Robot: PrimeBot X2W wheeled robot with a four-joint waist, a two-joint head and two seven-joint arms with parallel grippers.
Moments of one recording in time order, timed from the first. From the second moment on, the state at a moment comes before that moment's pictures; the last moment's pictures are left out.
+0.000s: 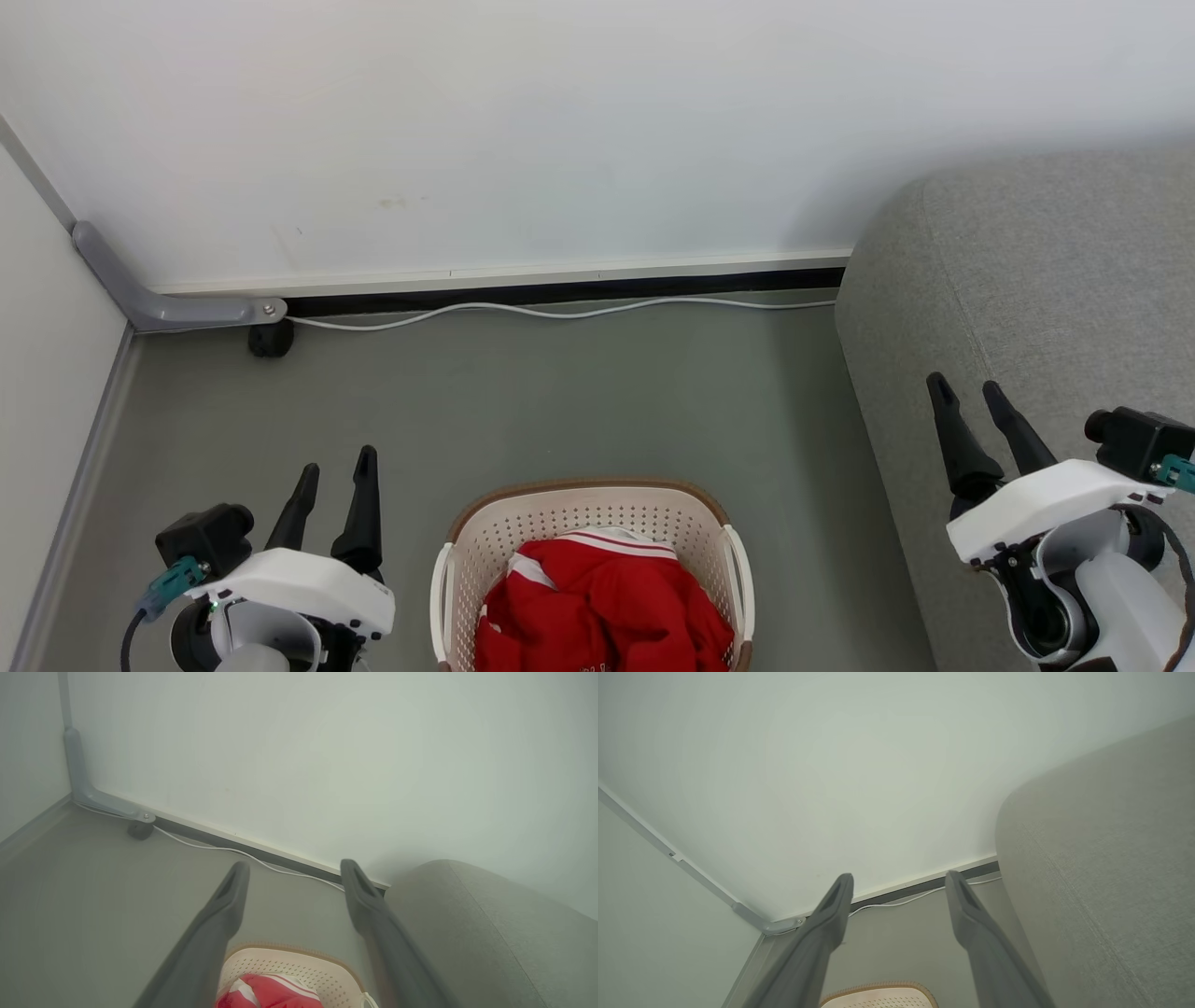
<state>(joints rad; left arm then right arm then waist) -0.18 0.02 -0.01 0.51 -0.52 -0.12 -0.15 -0.32 -0.21 0.24 0.49 0.75 0.13 -0.15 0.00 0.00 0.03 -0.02</state>
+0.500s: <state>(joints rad) -0.22 0.03 -0.03 0.53 -0.36 -0.10 -0.20 -0.37 -0.24 0.27 0.50 0.61 0.13 -0.19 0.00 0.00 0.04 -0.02</state>
